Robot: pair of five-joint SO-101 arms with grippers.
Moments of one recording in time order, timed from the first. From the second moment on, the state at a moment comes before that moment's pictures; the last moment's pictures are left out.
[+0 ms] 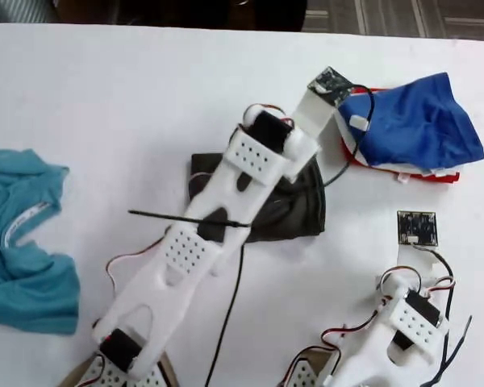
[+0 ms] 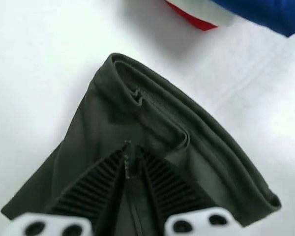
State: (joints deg) left arm 30.2 65.3 -90.8 101.3 -3.5; right arm 38.2 -53.6 85.9 38.6 38.0
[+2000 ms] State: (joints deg) left arm 43.3 36.7 -27.1 85.5 -2.0; right arm 38.2 -53.6 85.9 38.6 38.0
